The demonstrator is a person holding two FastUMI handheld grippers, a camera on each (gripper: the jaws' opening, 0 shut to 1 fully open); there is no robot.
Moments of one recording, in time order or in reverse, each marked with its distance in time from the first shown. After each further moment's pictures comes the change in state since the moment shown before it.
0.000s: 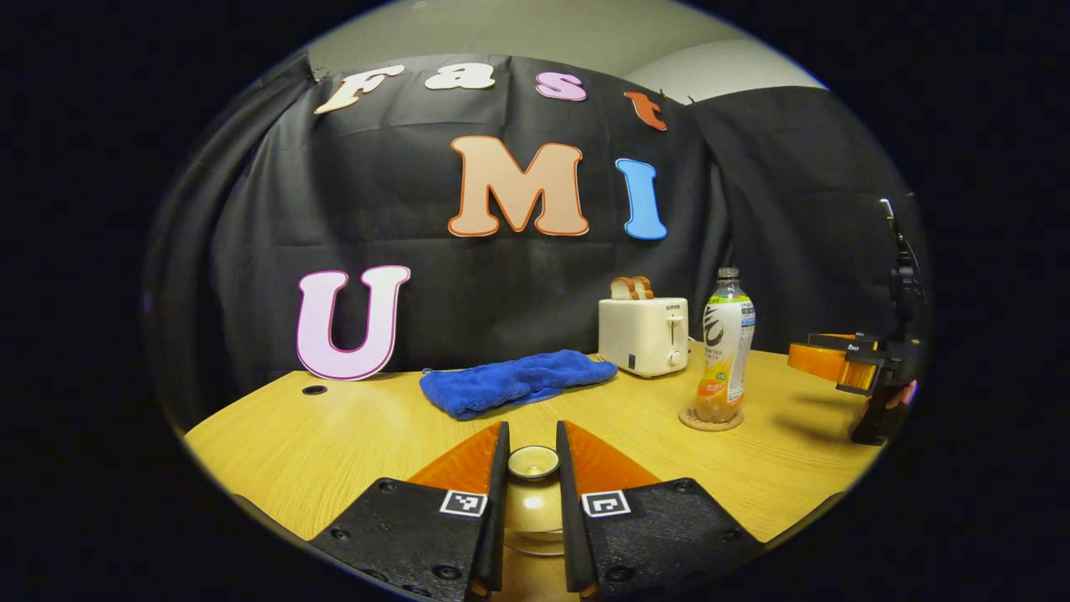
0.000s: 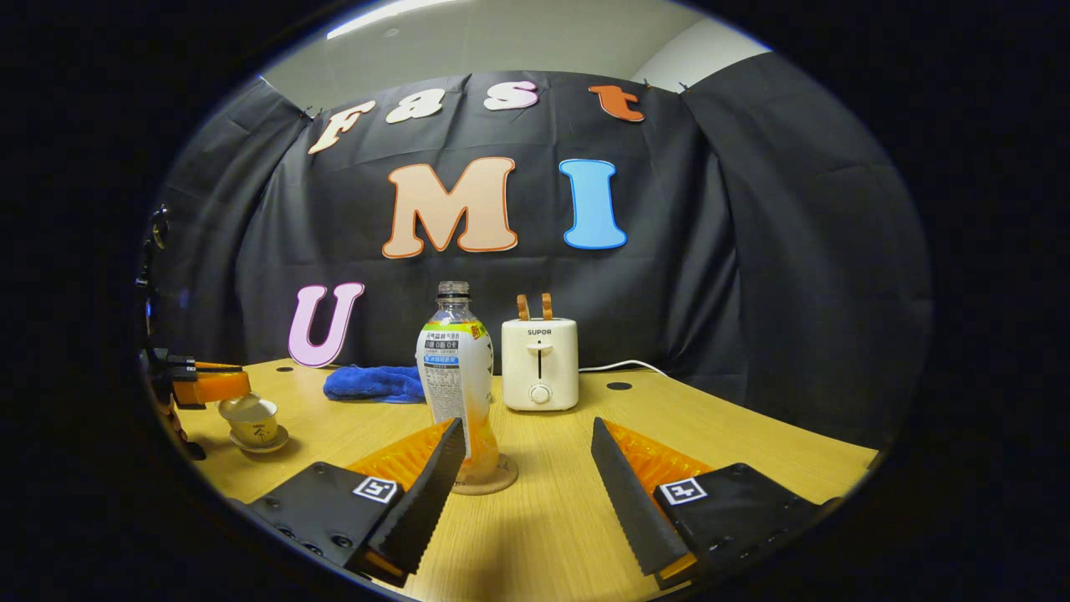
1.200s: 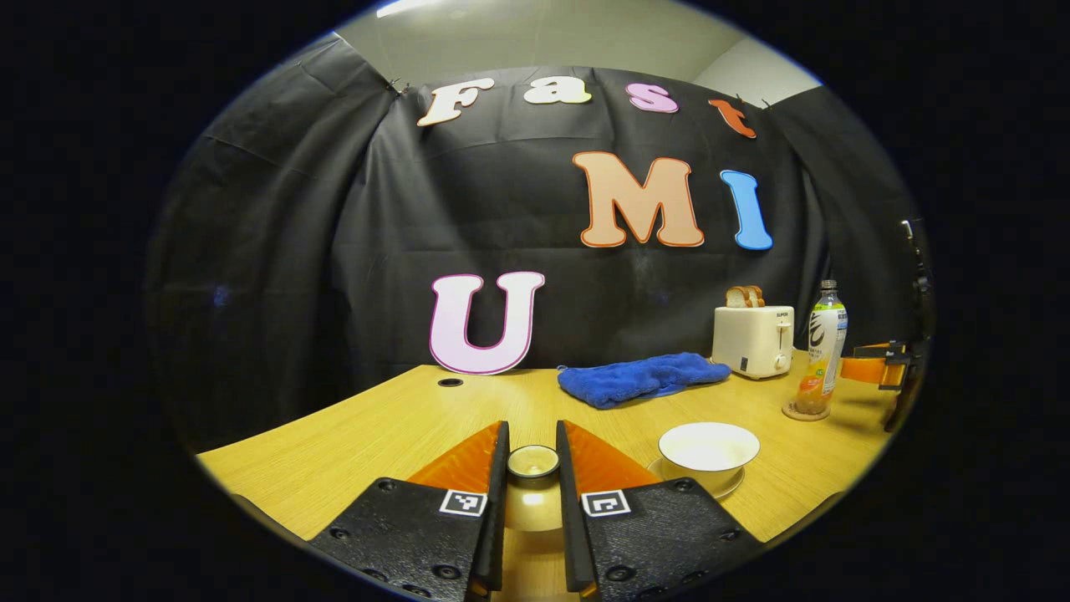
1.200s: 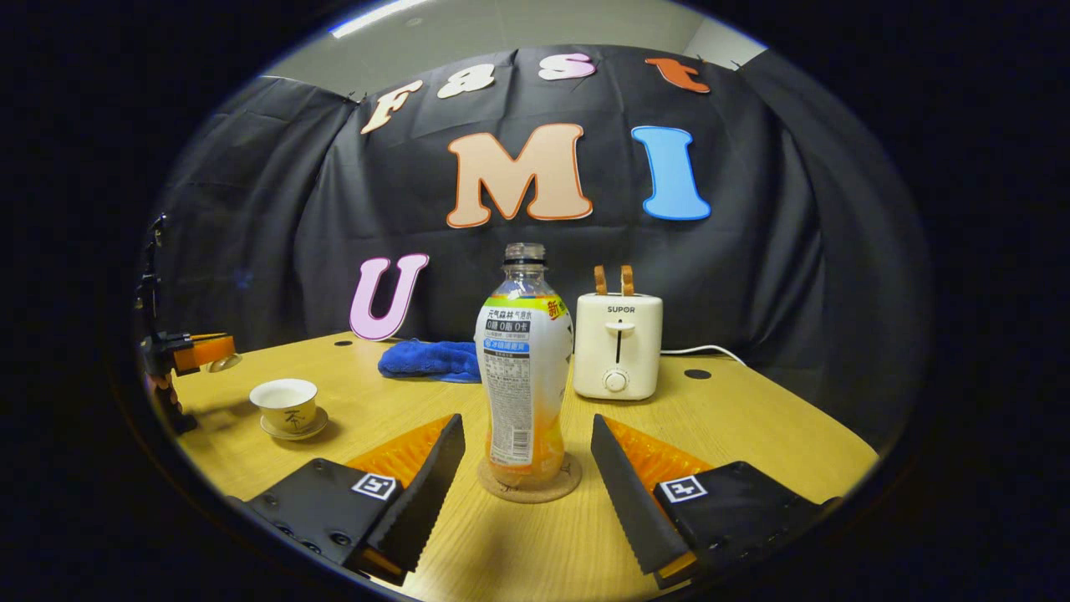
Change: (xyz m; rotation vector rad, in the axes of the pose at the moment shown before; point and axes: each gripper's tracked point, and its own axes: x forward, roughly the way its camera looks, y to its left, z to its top) left arm -0.084 0.116 0.002 -0.027 -0.028 0.385; right arm 0.021 0.050 -0.015 -0.026 0.098 0.239
